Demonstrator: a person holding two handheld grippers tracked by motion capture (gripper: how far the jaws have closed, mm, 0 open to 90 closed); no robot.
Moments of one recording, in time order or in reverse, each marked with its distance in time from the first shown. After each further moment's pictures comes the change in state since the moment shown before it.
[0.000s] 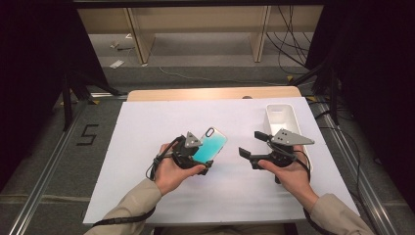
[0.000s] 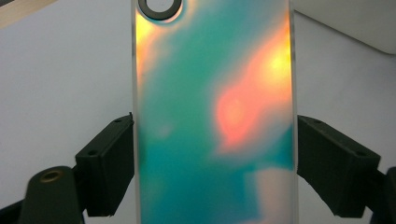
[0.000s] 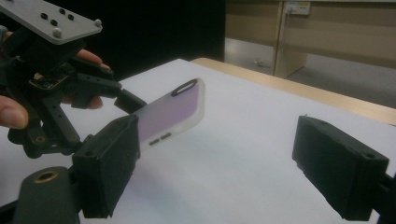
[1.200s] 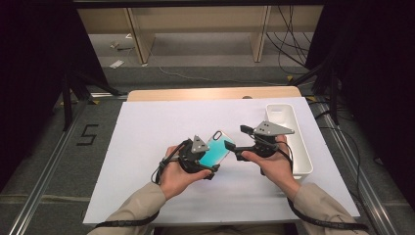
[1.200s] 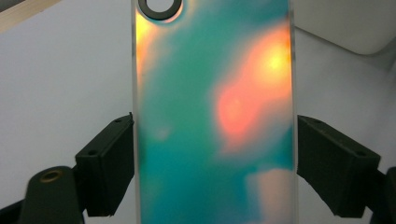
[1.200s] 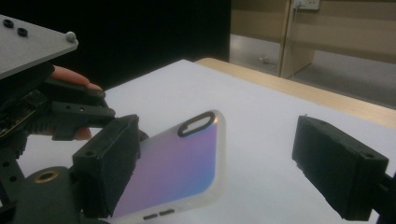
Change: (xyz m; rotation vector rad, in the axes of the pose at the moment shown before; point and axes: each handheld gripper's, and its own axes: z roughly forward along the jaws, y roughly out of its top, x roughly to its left) left arm -0.021 0.003 0.003 -0.019 -0.028 0.041; right arm 0.006 0.014 0.042 0.023 0.015 0.007
